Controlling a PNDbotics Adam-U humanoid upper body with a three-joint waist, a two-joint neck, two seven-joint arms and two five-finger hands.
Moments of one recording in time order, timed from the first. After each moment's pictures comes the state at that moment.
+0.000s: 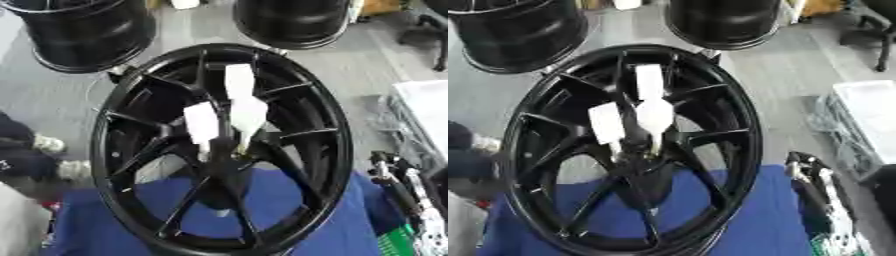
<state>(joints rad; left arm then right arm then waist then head) -0.15 0.08 0.48 -1.76 0.24 0.11 -0.40 -0.07 -0.20 -0.10 -1.60 0.23 -0.07 -0.08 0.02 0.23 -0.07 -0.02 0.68</state>
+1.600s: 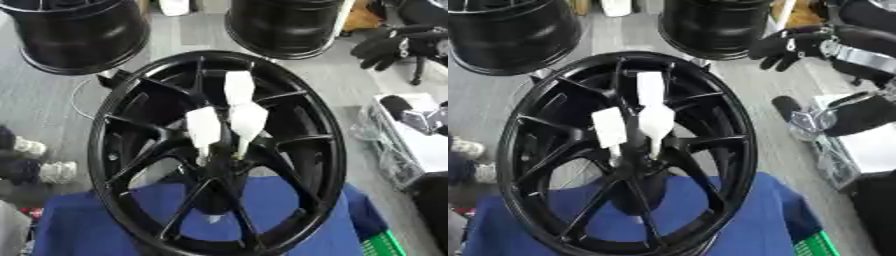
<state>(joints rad) -0.14 0.10 0.46 -1.76 0.18 0.12 -0.48 -0.49 -1.03 0.19 -1.98 -0.01 -0.14 0.49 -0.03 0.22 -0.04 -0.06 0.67</state>
